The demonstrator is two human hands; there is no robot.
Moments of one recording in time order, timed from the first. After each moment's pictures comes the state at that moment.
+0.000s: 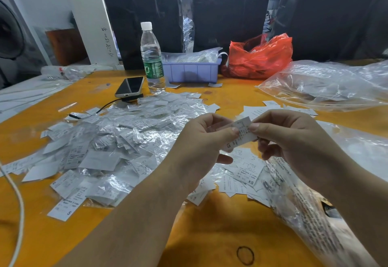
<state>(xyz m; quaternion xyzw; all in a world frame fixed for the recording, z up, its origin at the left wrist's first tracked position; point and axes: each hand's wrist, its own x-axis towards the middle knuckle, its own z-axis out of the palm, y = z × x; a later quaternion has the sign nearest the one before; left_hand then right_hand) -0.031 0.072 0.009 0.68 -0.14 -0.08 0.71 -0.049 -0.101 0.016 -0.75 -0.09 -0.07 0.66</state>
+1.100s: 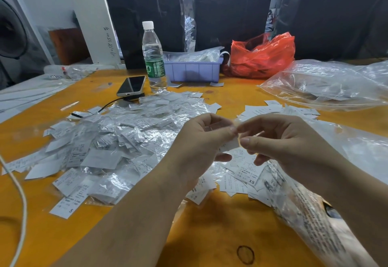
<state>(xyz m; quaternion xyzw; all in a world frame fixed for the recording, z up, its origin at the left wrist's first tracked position) -0.029 0.075 0.008 0.67 -0.11 -0.08 0.73 -0.052 -0.098 0.013 -0.79 -0.15 -0.04 0.59</state>
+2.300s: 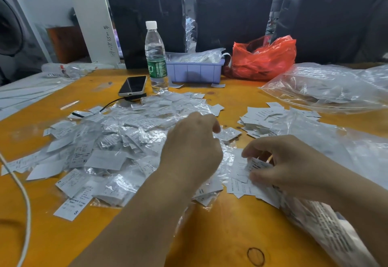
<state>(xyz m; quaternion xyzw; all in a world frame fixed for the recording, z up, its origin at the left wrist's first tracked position) -0.030 0.089 0.011 0.94 -0.13 0.16 0.26 -0.050 -0.102 0.001 -0.95 -0.14 -0.01 0.28</state>
